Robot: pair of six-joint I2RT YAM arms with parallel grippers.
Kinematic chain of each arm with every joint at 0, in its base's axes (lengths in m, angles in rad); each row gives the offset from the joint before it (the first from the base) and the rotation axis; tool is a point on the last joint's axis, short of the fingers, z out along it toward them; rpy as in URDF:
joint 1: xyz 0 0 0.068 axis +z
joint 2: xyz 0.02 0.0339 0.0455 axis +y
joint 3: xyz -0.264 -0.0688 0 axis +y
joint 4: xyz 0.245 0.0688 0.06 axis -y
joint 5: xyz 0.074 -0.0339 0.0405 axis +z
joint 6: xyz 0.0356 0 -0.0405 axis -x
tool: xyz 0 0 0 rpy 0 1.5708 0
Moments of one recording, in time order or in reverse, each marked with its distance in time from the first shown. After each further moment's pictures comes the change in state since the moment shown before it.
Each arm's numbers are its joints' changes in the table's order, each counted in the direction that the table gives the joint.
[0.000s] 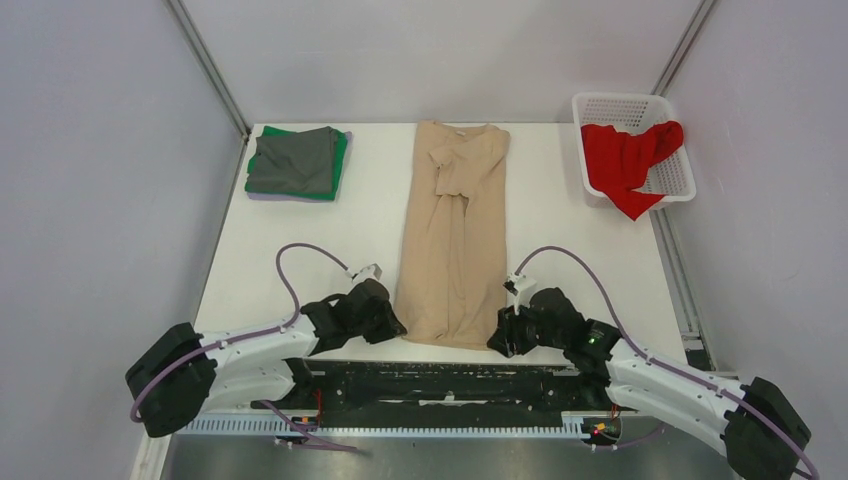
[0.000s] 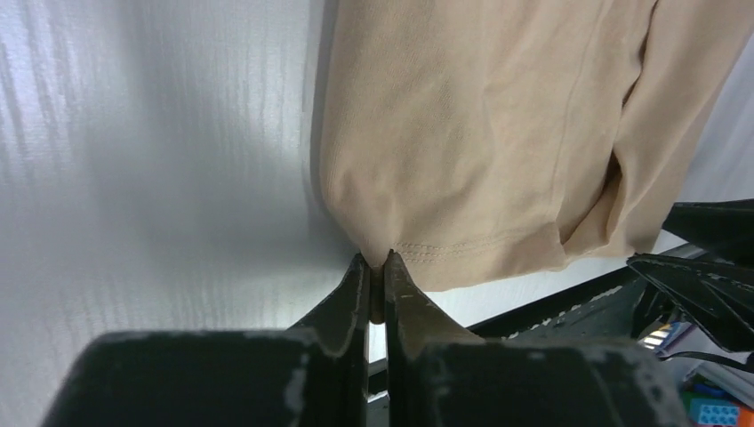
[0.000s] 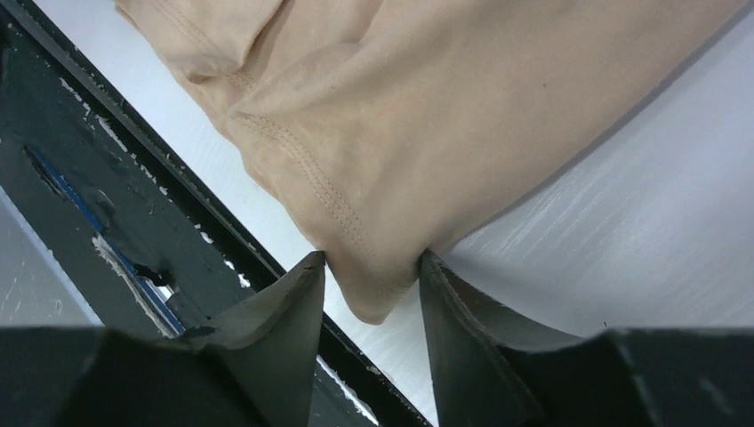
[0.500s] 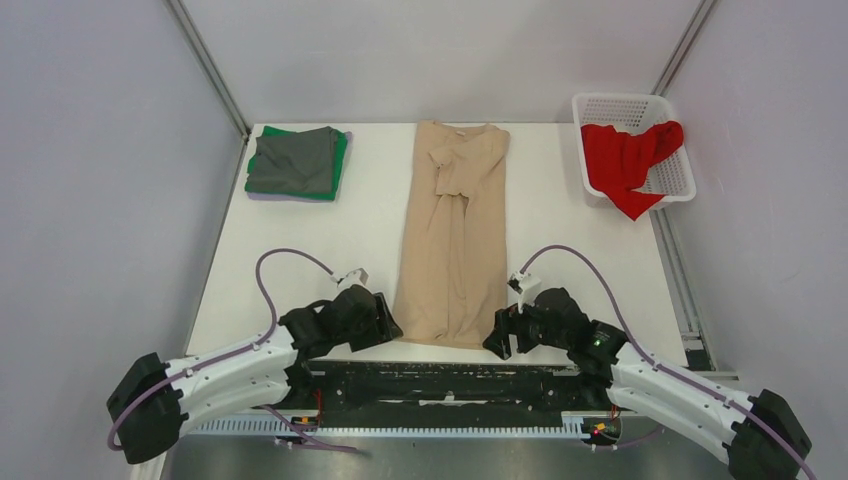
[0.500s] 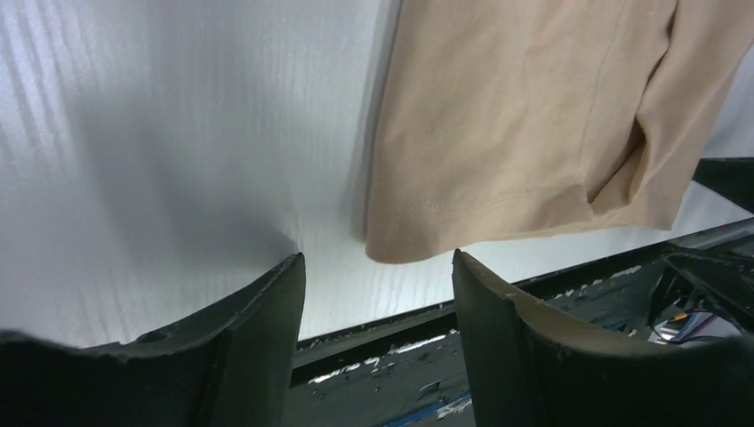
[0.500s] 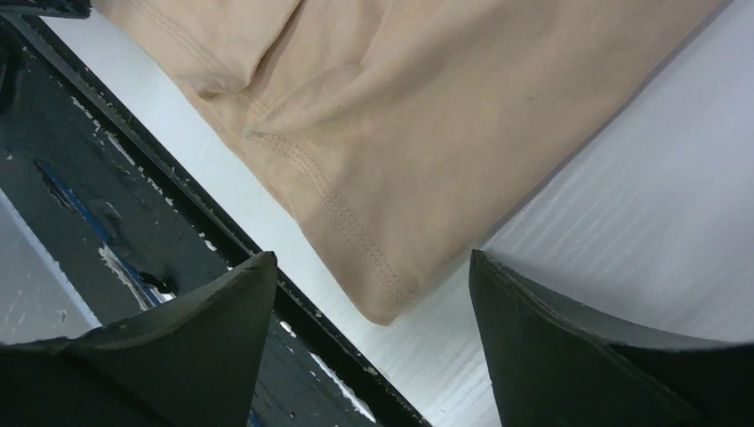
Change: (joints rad) left arm 0.000 -0.240 0.014 -0.237 0.027 0.000; right arm -0.014 -0.076 -0.005 -0.049 -0.030 0.001
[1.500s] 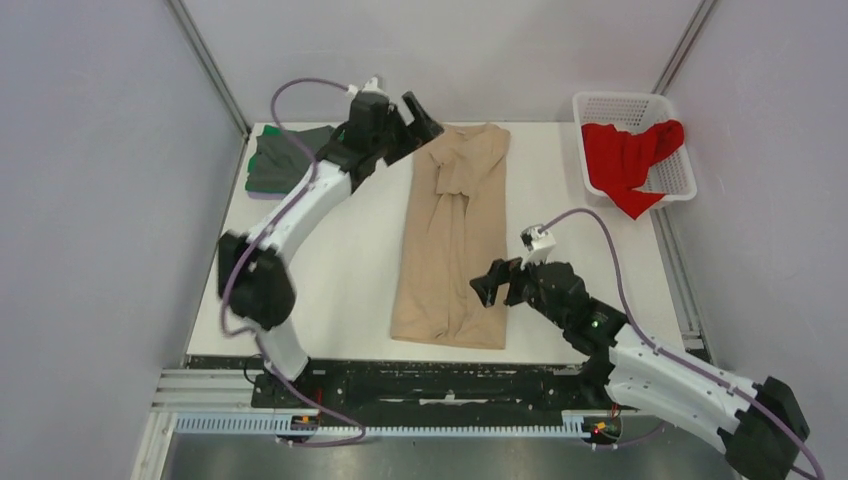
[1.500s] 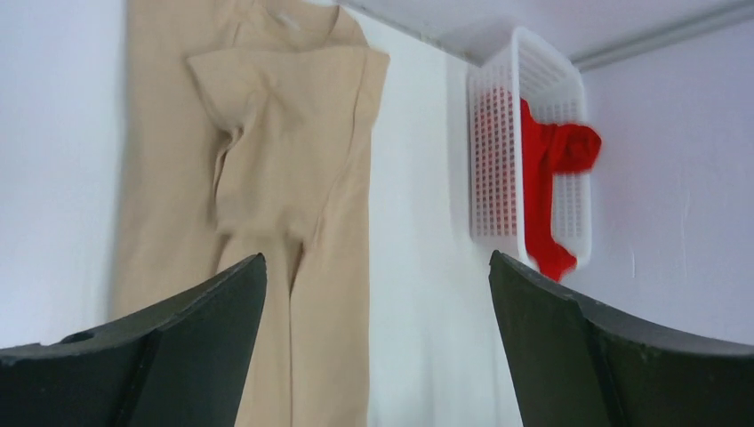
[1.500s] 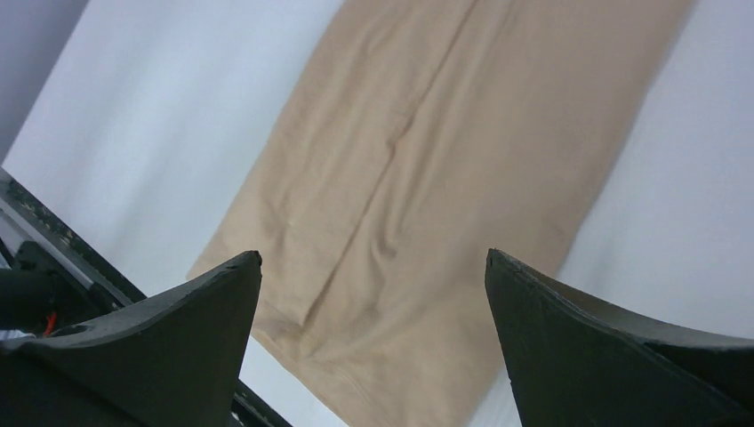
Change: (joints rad) left arm 0.472 1.143 -1.468 0.148 -0.192 -0.265; right arm 0.001 0.182 -0.261 0.252 -0.314 -0.047
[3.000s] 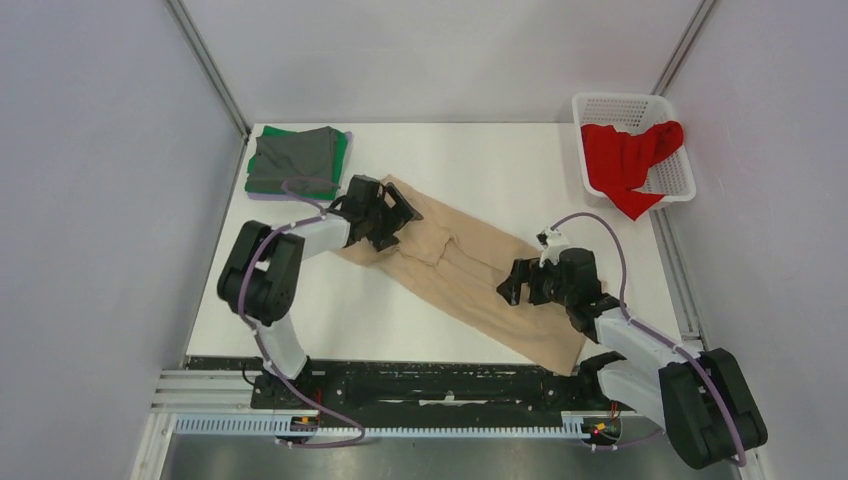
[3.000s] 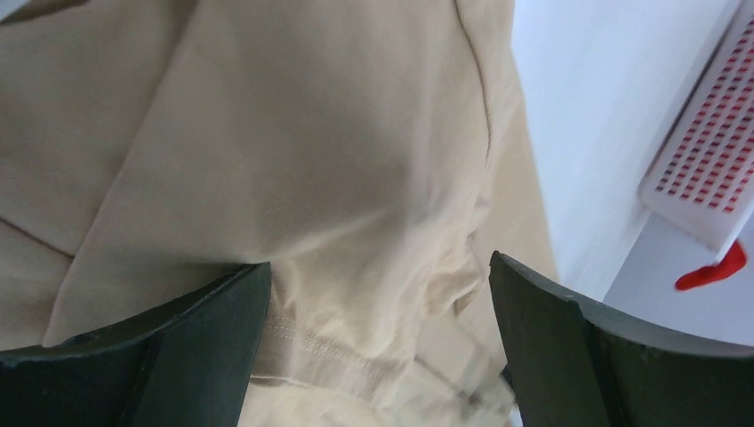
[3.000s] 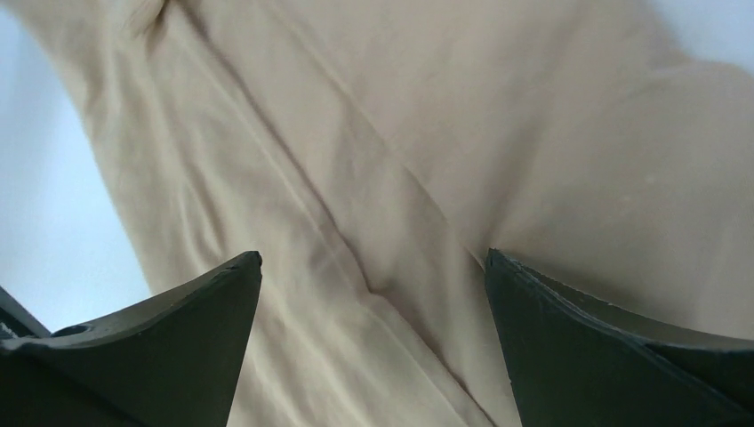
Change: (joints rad) left arm 0.053 -0.214 0.870 0.289 -0.067 0.182; right arm -0.515 0.229 0.177 0.111 0.451 0.206
